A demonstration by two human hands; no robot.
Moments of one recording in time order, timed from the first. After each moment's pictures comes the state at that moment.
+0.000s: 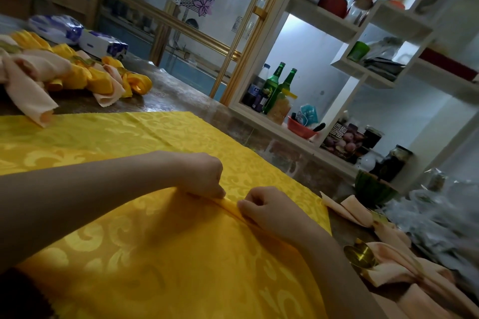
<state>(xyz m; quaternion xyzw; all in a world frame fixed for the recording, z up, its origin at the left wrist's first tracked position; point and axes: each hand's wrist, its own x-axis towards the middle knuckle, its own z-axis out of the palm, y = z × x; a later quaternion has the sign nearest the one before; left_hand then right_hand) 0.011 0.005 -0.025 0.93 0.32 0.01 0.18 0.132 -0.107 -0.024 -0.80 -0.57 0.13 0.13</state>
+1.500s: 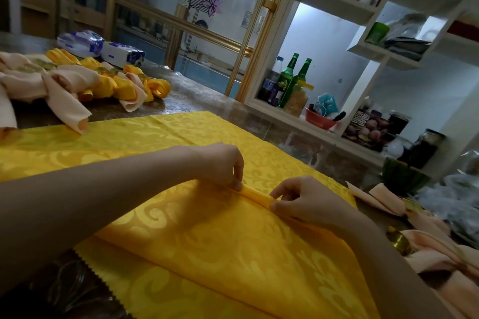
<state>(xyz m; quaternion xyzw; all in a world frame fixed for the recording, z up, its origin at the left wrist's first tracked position) 0.000 0.014 -0.027 0.93 0.28 0.08 0.20 0.140 -0.111 -0.019 -0.80 -0.56 0.15 0.15</state>
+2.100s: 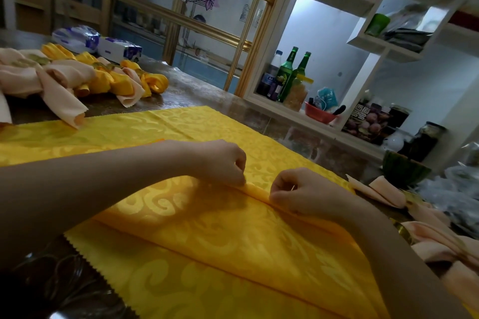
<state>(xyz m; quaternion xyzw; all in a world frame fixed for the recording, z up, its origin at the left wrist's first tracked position) -0.004 0.008 -0.027 0.94 0.27 0.06 0.22 0.132 -0.113 -0.011 -0.79 -0.58 0.14 0.10</state>
